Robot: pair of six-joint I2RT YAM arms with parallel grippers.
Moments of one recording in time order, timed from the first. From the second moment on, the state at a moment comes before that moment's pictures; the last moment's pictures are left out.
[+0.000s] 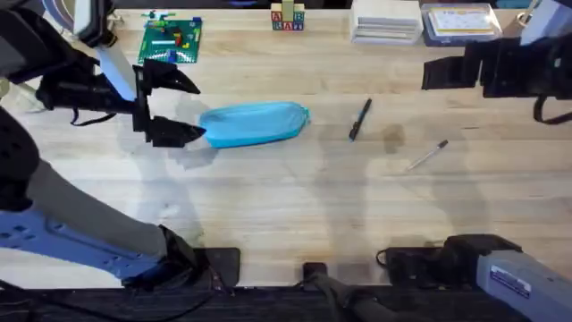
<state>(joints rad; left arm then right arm) 0.50 1.82 1.21 -1.28 0.96 1.91 0.01 1.07 1.14 -1.00 -0.05 0.01</state>
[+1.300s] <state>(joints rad) 0.45 1.87 1.22 -1.28 0.92 1.94 0.01 1.07 1.14 -1.01 -0.05 0.01</state>
